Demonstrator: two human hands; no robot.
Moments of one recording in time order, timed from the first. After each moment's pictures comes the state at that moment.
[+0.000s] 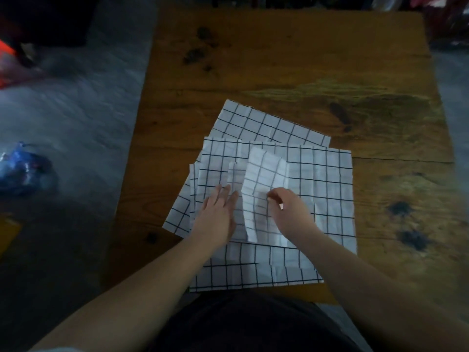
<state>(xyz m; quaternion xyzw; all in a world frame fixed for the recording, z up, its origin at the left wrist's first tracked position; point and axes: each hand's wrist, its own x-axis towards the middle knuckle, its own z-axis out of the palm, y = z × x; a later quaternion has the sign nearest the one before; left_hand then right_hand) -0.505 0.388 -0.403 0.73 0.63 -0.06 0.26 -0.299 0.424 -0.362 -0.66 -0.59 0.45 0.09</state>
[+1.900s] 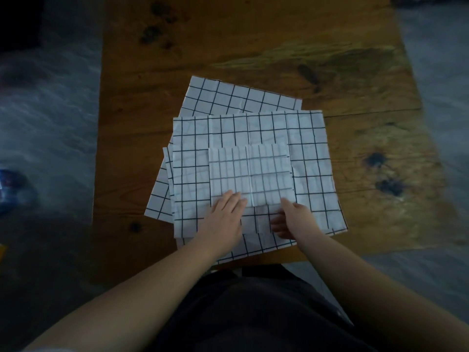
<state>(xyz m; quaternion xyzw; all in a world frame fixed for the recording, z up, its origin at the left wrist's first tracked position) -0.456 0.324 -0.420 0.80 0.53 -0.06 0.27 -0.255 0.338 -0.393 -0.78 -0.17 0.57 0.17</state>
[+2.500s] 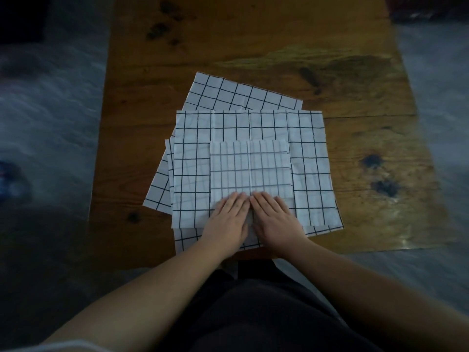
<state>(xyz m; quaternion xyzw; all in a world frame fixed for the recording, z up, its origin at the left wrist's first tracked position) -0.441 0.302 -0.436 0.82 0.53 -0.11 0.19 -0.258 0.306 -0.437 -0.52 -0.82 0.21 -0.12</state>
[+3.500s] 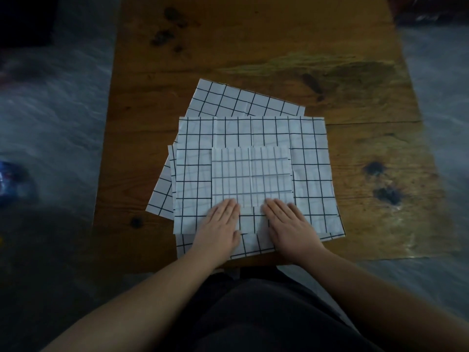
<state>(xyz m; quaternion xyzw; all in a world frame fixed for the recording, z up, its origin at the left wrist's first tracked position) -0.462 0.298 -0.432 0.80 0.55 -0.12 0.19 -0.226 0.307 -0.434 -0.53 -0.81 0.22 -0.15</state>
